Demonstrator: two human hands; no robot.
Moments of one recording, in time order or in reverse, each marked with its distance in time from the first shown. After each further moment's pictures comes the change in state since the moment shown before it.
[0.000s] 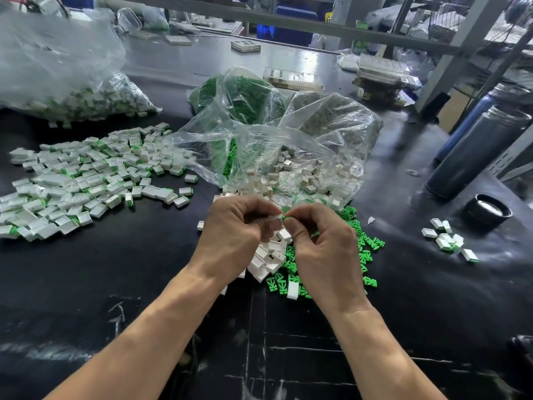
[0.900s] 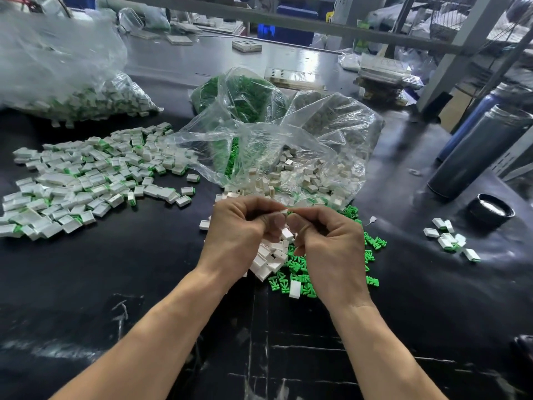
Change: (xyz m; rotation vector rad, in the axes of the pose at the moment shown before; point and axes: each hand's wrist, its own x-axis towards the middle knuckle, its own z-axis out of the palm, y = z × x) left_hand 0.003 -0.007 0.008 -0.222 0.032 -0.061; right_hand 0.001 0.004 0.003 0.347 0.032 0.204
